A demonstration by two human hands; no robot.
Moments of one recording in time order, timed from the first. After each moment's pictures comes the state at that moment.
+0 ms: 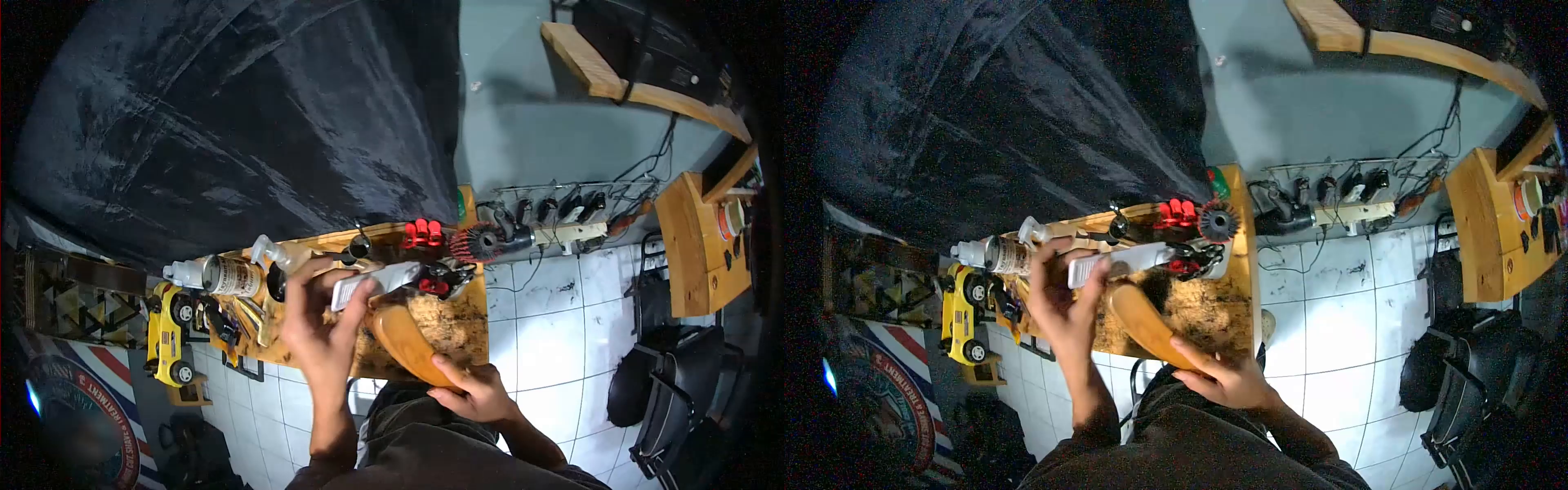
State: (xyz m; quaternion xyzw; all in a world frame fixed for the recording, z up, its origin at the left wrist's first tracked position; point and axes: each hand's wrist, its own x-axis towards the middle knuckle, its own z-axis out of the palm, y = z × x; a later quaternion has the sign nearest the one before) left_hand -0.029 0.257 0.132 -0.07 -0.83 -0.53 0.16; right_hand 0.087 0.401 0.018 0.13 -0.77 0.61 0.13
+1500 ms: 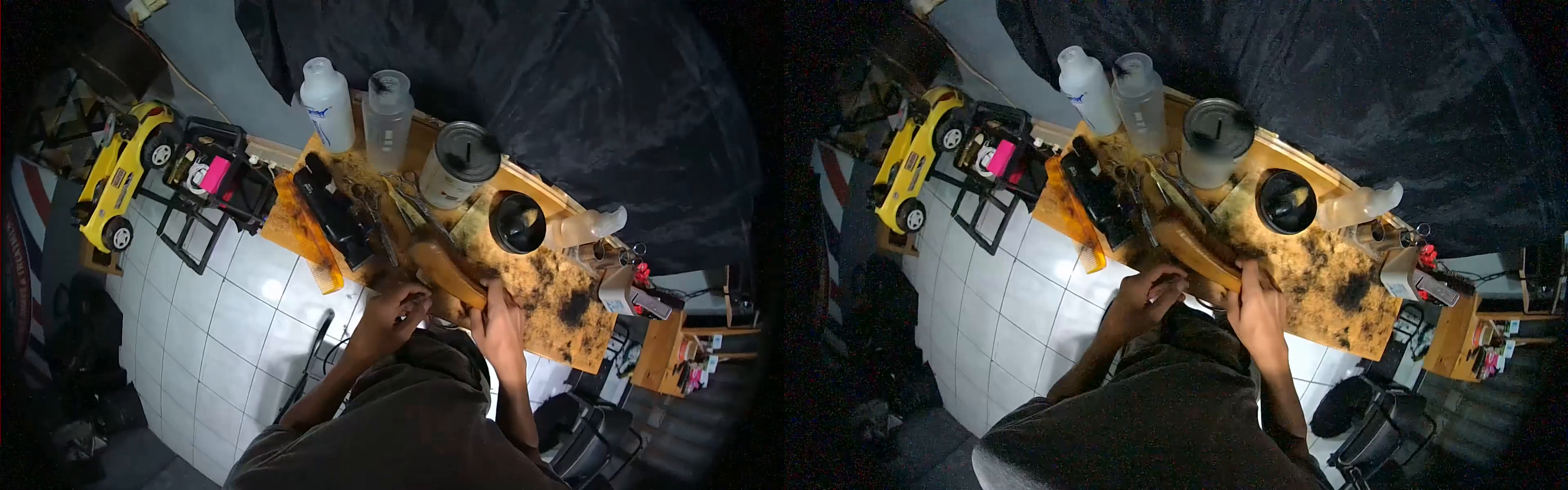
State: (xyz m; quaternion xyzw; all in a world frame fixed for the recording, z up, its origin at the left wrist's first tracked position) left_hand -0.002 -0.157 0.006 -0.02 -0.77 -0.63 -0.12; right_hand -0.017 0.037 0.041 0.07 -0.96 0.29 -0.04
